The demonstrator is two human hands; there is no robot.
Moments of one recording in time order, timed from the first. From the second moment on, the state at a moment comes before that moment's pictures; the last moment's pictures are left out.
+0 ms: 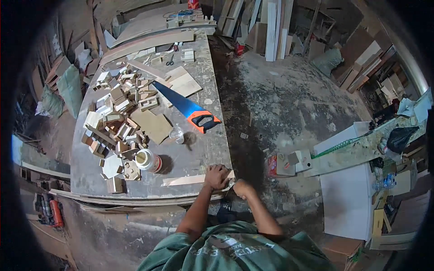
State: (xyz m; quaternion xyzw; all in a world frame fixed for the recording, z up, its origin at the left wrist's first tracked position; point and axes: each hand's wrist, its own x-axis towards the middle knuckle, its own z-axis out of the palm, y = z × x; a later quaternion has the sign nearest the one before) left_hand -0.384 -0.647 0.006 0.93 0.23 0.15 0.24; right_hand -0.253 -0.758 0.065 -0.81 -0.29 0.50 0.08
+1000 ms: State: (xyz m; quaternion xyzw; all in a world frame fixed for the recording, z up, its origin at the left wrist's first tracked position) left_hand -0.383 -0.651 0.008 0.93 0.24 0.12 0.25; right_hand -0.271 -0.768 0.051 -0.83 -0.38 0.39 0.06
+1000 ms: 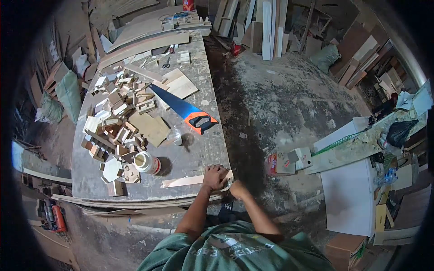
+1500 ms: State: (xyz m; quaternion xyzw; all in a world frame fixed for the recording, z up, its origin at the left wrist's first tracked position) left_hand -0.387 -0.650 0.007 0.93 0.24 0.15 0.23; right_hand -0.268 -0.769 0.057 -0.83 -0.33 0.44 0.14
